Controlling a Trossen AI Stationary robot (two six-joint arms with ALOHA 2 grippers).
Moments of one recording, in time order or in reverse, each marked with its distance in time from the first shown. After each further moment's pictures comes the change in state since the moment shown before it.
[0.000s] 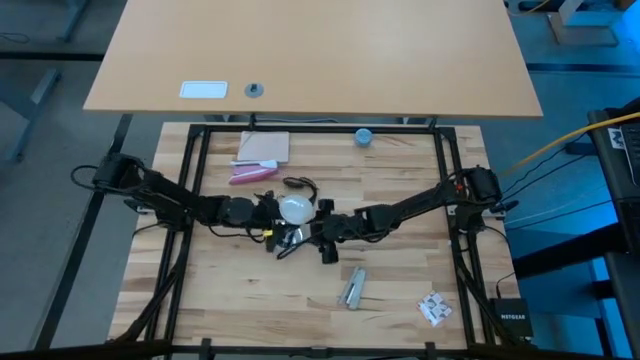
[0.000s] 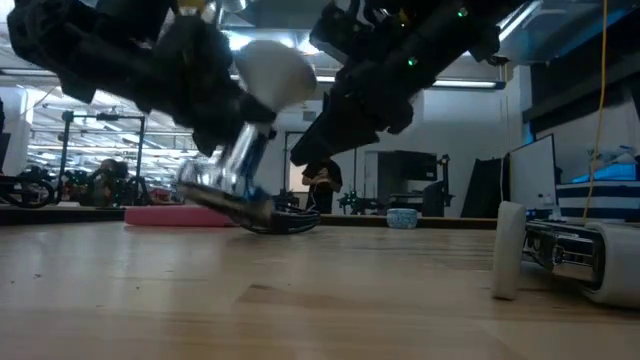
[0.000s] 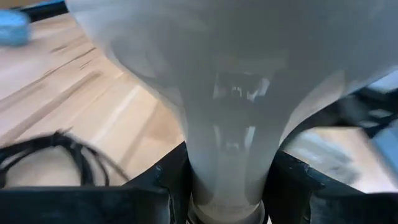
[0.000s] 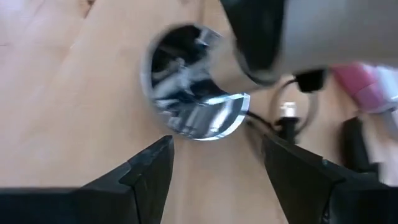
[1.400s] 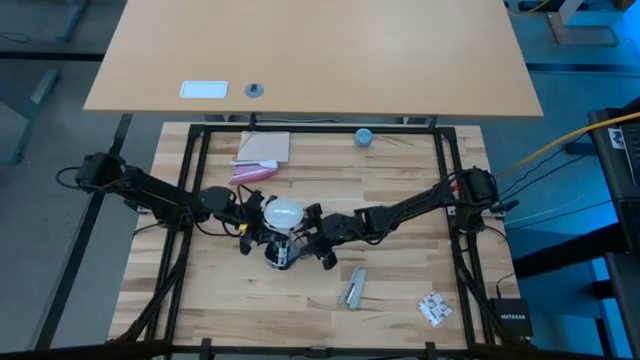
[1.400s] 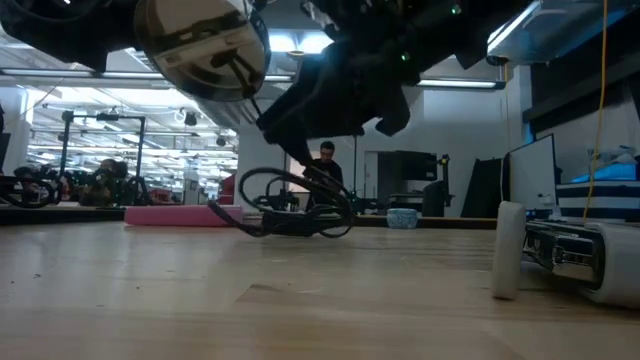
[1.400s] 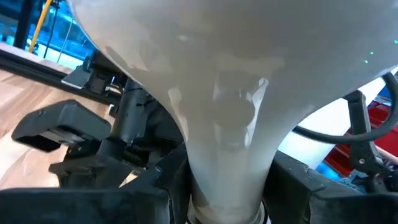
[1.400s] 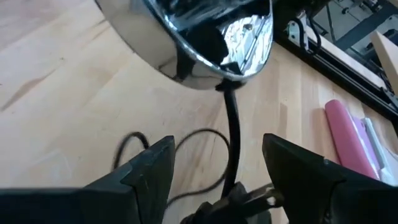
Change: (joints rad) left arm 0.000 -0.172 0.002 0.172 0.352 -0.153; right arm 0.001 0.029 0.000 0.184 -0.145 -0.289
